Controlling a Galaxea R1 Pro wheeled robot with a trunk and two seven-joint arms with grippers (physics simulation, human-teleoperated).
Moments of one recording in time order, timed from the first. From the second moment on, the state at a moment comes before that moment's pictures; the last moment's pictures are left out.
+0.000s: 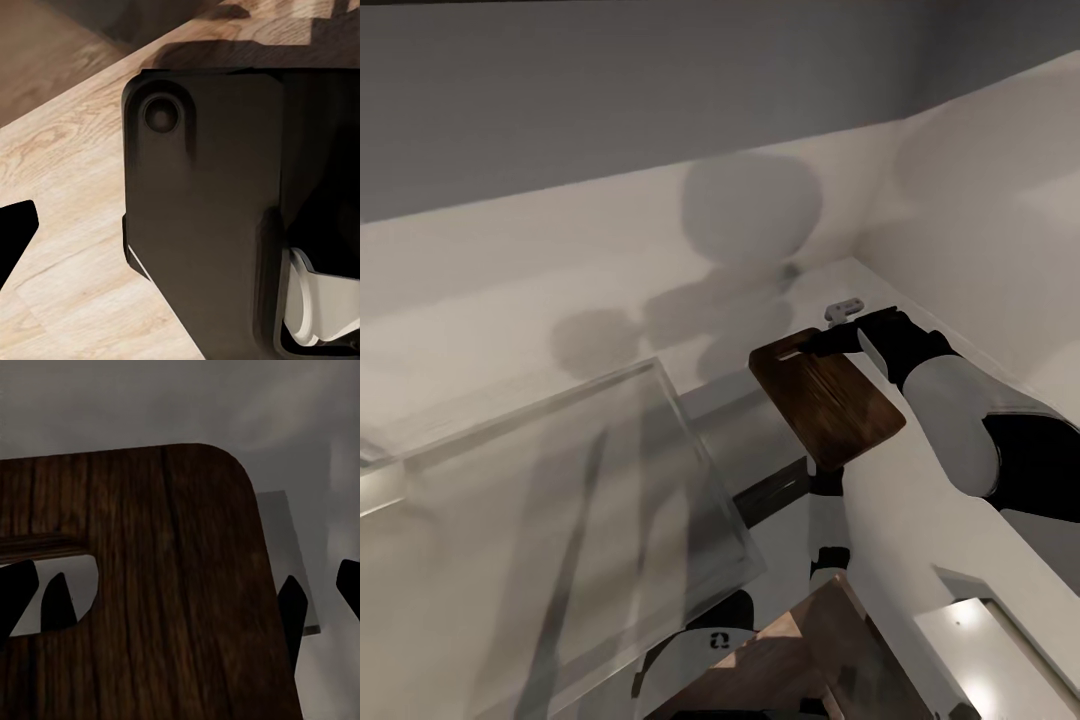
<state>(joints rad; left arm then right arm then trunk) 0.01 -0.02 0.00 -0.33 0.00 -0.41 0.00 -1.54 -0.04 0.01 -0.22 0.33 0.45 0.37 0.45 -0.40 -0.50</state>
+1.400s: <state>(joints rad) 0.01 -0.02 0.00 -0.33 0.00 -0.41 0.00 -1.54 -0.04 0.02 -0.21 0.35 0.46 0.37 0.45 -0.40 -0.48</state>
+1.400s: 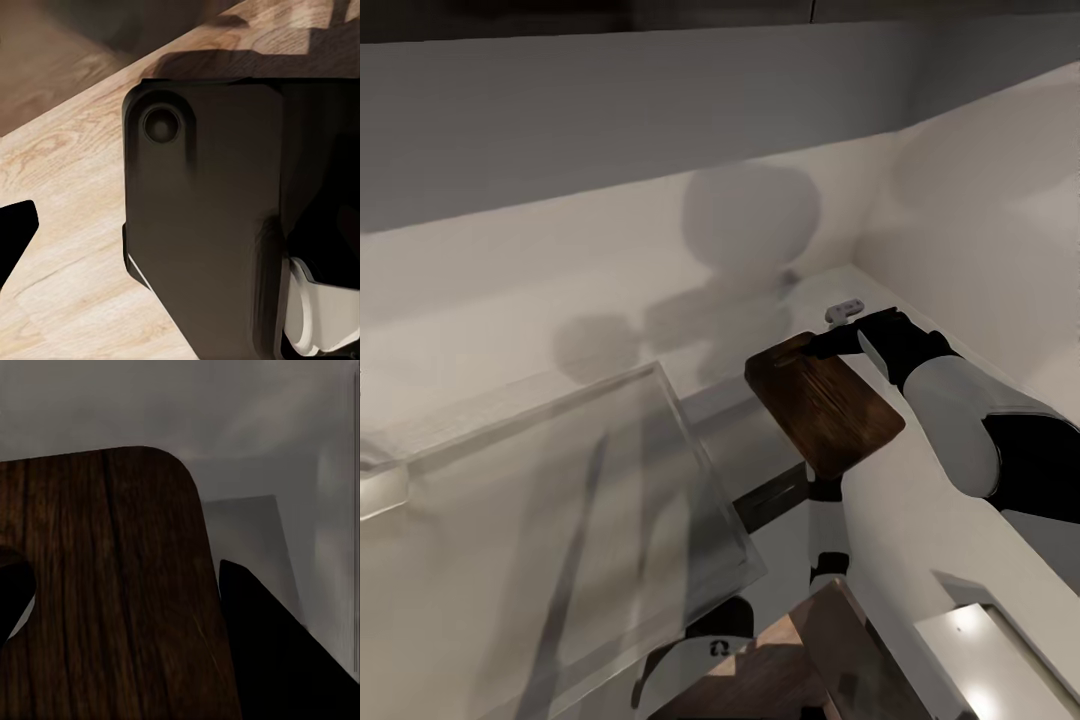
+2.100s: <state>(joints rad) 0.01 -0.02 0.00 -0.33 0.00 -0.41 0.00 -1.54 -0.05 0.02 -0.21 0.35 0.46 0.37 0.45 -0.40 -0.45</state>
